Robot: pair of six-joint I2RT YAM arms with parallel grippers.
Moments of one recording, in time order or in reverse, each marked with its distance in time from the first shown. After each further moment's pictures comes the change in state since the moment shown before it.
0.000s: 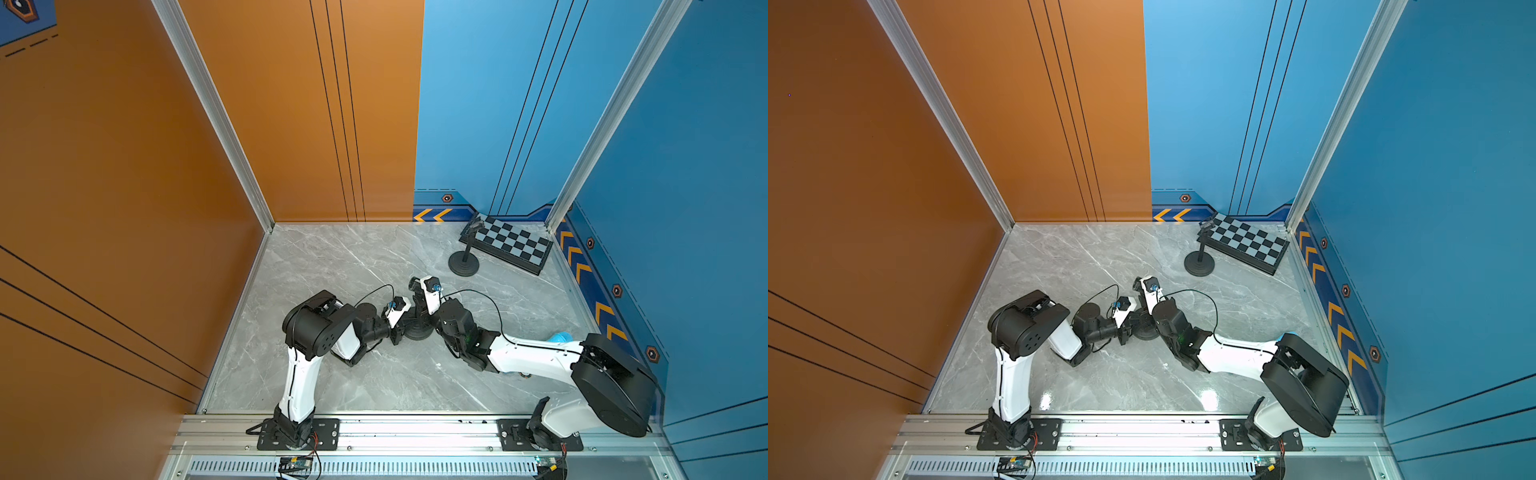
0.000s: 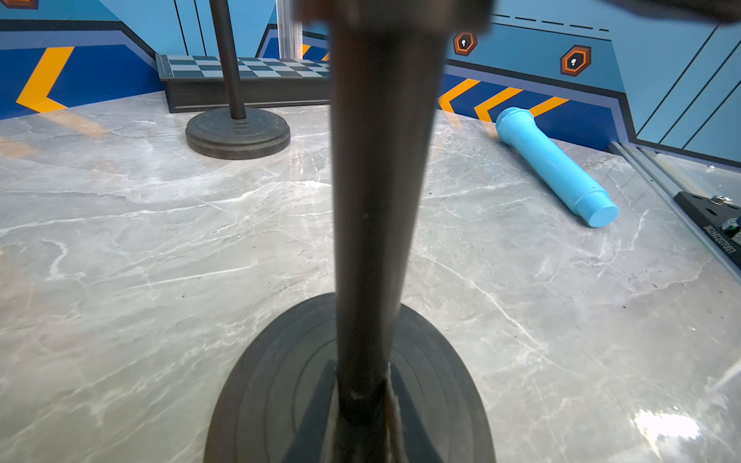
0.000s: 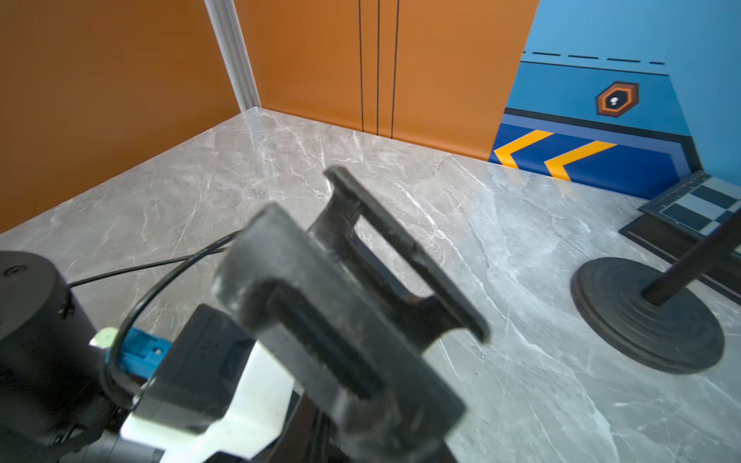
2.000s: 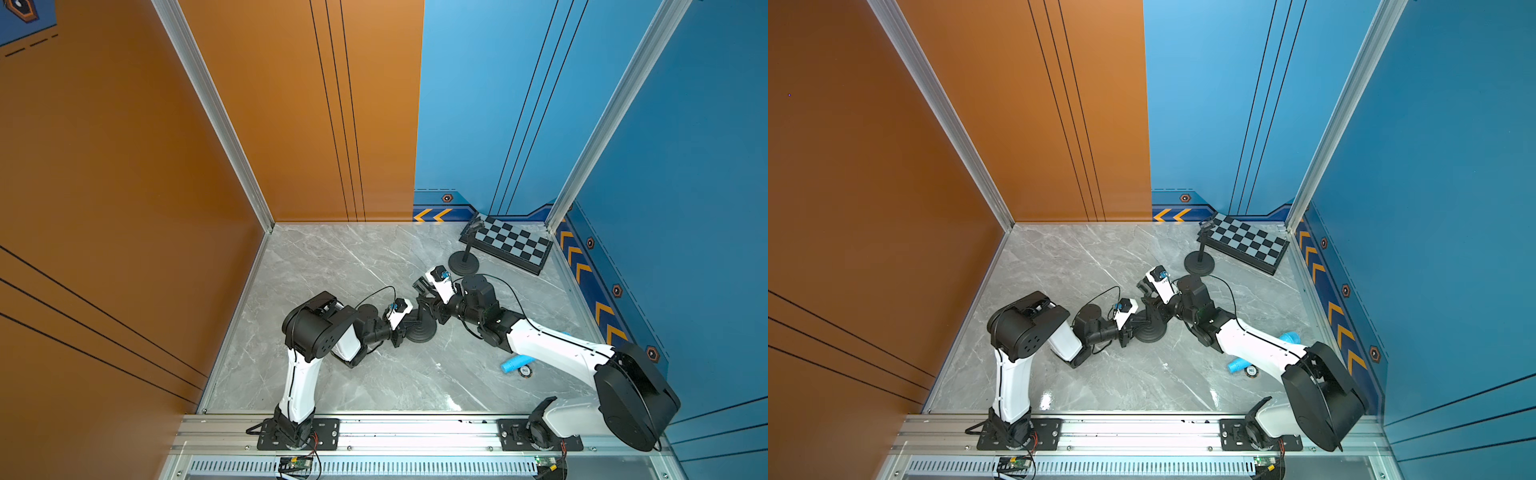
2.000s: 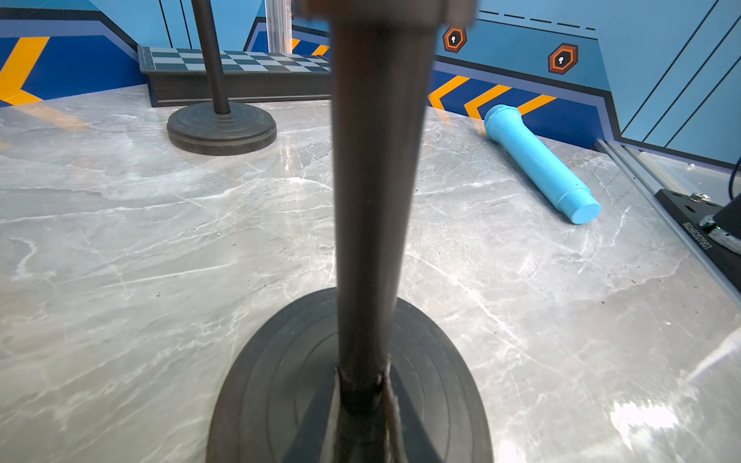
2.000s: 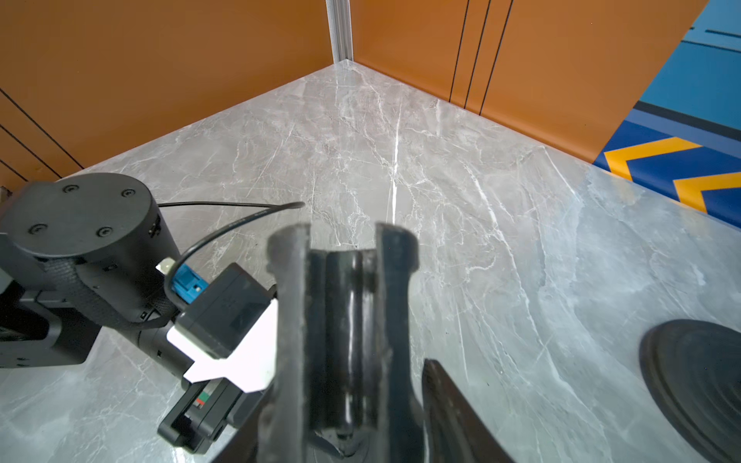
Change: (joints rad) left arm -0.014 -0.013 -0.011 -0.013 0.003 -0.006; right arm -0.267 -0.091 0.084 -0.274 -0.622 -0.220
